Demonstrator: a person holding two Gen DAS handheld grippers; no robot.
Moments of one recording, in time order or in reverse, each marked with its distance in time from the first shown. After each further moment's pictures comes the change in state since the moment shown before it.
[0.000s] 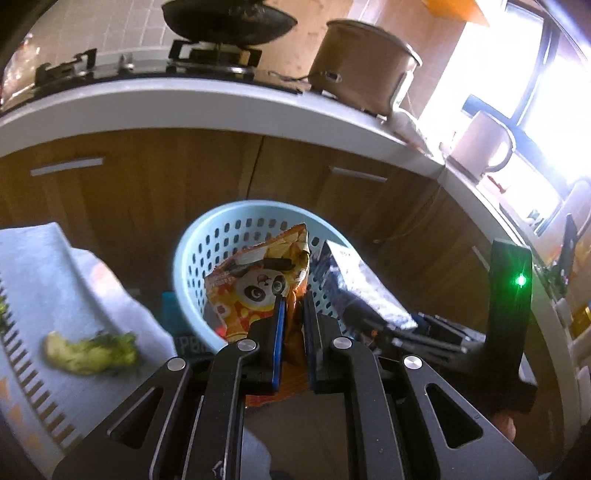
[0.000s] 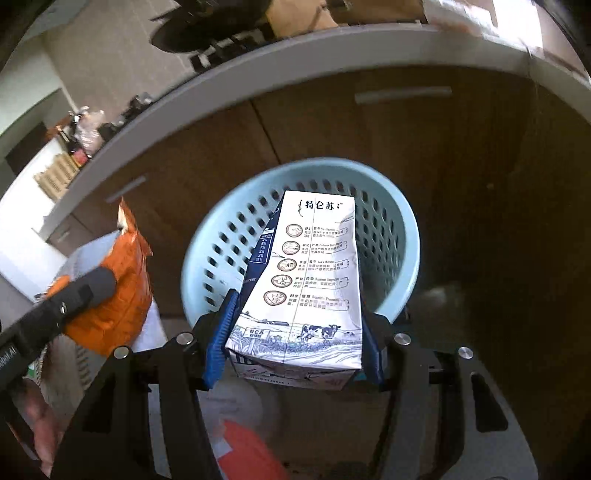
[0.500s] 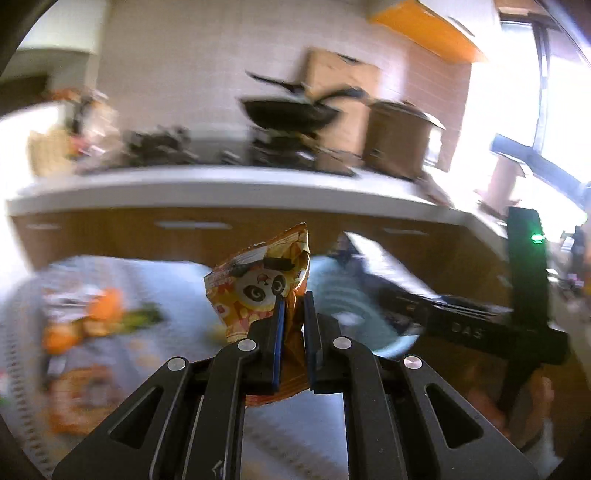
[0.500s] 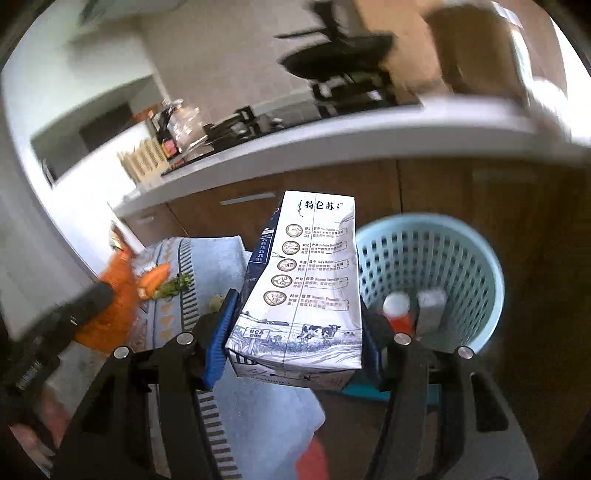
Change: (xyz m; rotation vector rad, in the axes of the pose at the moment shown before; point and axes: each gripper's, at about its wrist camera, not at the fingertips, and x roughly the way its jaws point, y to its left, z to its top) left arm -0.156 0.011 -0.032 0.028 -0.243 0.198; right arm -0.071 0.086 -0.001 -0.124 -0.088 0.282
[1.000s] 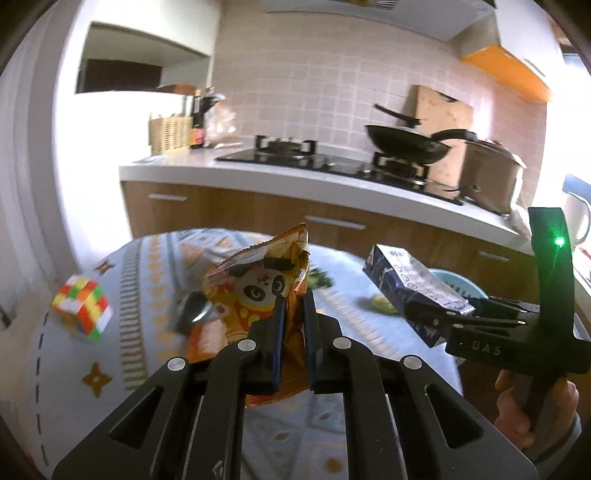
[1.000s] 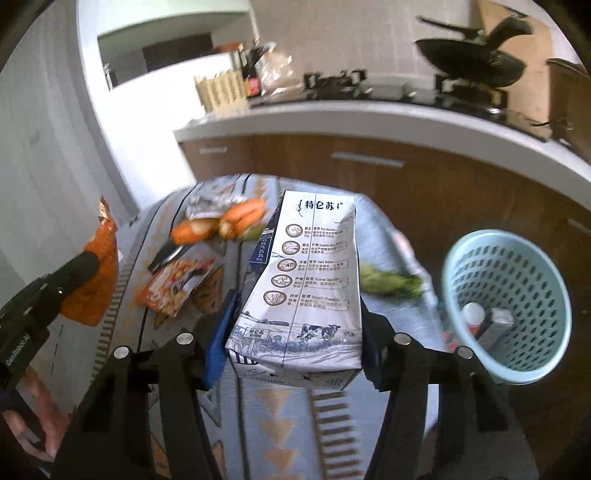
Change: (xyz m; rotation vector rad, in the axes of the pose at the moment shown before) left arm -0.114 0.099 -0.066 -0.140 -0.142 0.377; right arm 0.045 0.165 -0.052 -0.366 0.056 0.031
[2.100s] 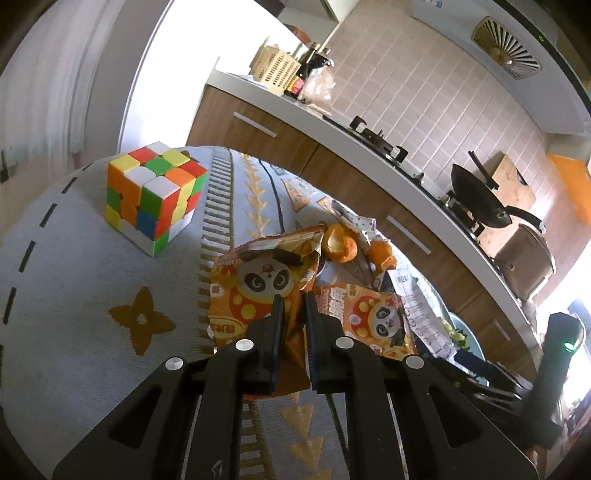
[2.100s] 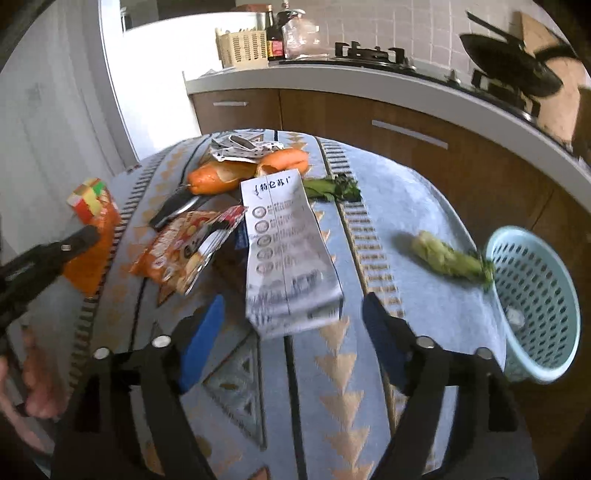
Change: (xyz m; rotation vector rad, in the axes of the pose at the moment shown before) left arm 0.028 0.158 -0.055 -0.476 0.070 0.006; right arm 0.083 0.086 -0.023 -0.171 0.154 -0.068
